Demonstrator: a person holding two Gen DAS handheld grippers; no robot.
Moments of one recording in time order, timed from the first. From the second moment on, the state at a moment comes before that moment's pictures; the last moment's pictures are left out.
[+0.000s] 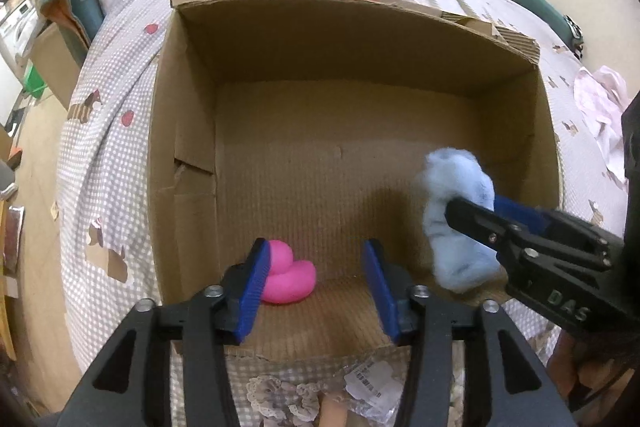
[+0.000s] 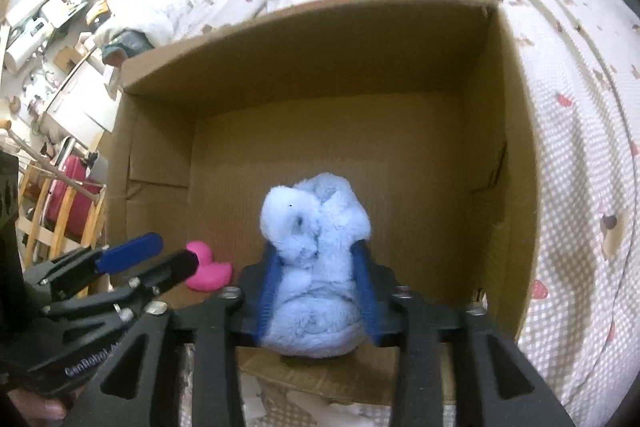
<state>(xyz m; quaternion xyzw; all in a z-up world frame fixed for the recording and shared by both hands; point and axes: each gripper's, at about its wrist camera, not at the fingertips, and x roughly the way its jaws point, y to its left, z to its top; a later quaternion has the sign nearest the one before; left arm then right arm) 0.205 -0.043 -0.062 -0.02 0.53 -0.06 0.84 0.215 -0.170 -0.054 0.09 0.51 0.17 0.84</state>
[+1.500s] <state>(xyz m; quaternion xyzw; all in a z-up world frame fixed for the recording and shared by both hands) 0.121 0.026 -0.125 -0.14 0.68 0.00 0.72 0.103 -0.221 -0.034 0.15 0.52 0.13 0.83</state>
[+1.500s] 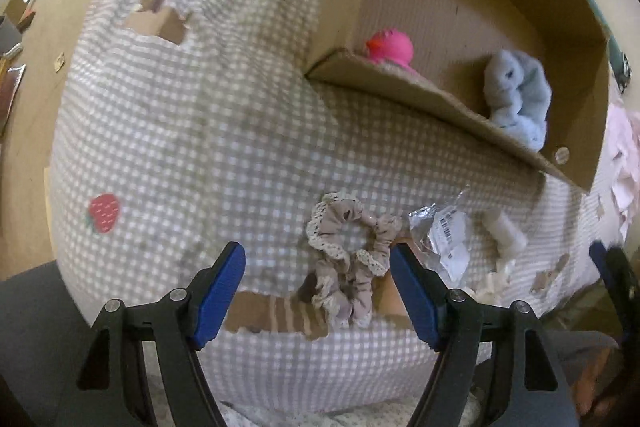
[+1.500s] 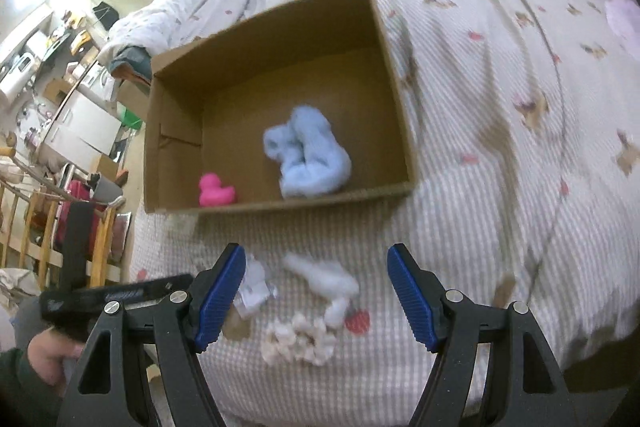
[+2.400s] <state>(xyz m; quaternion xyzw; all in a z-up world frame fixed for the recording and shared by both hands) 0.125 0.043 -0.129 -0.06 0.68 0.04 0.73 0.101 -0.219 -0.070 0.12 0.57 0.10 0.81</state>
